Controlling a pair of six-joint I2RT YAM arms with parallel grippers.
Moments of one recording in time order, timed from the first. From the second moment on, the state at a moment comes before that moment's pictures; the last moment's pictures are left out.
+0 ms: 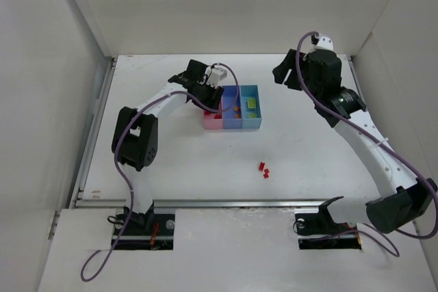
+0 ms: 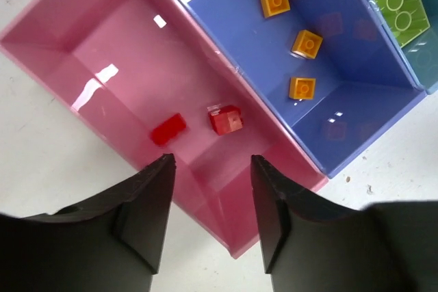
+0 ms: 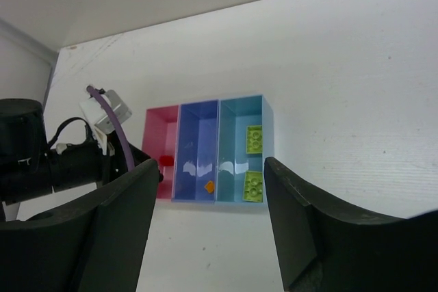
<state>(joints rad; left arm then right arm) -0.41 1.96 1.55 -0.55 0.29 0.14 0.40 1.30 1.40 -0.41 0.18 0.48</state>
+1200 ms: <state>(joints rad) -0.40 1.53 1.54 -0.54 0.13 0.11 0.76 1.35 0.95 -0.70 0.11 0.64</state>
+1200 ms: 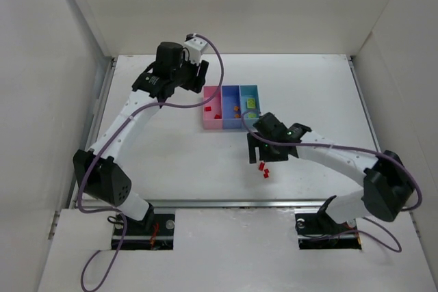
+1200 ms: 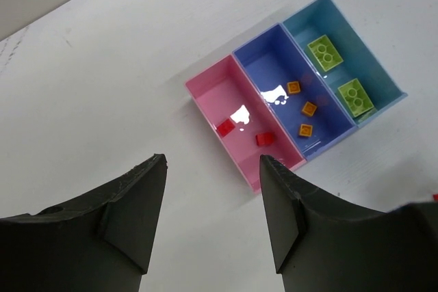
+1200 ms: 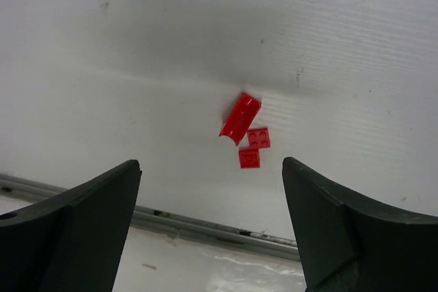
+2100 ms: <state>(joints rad) -0.37 1.49 1.51 -0.54 0.00 0.12 0.76 1.64 1.02 -0.60 0.14 0.59</state>
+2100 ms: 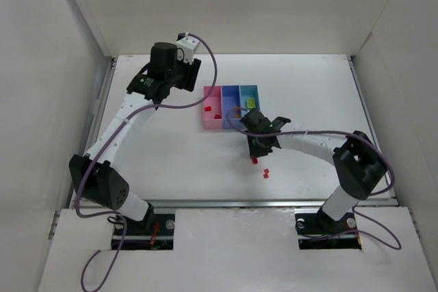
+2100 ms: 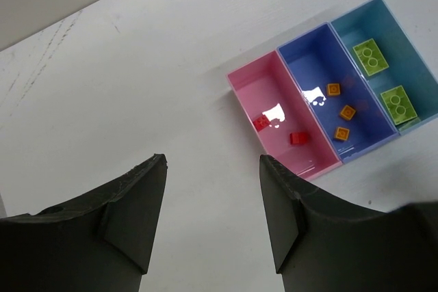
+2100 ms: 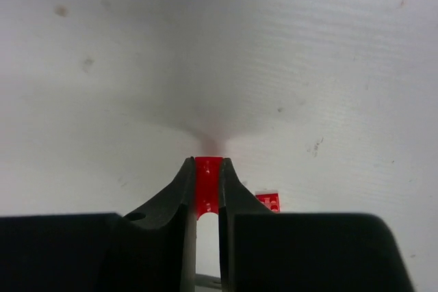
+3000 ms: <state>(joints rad) -0.25 1.38 1.45 -0.48 -0.30 0.11 0.73 2.29 2.11 -0.58 0.21 0.36</state>
